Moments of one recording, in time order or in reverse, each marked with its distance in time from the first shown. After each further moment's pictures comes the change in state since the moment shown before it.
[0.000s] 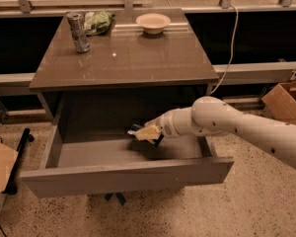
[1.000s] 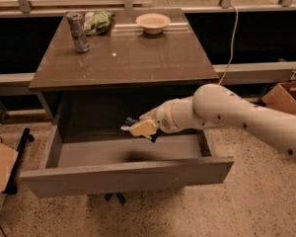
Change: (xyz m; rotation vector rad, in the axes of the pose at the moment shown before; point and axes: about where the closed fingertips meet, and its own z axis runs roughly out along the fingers) arm -0.046 0.045 -0.044 -0.013 -0.017 -0.102
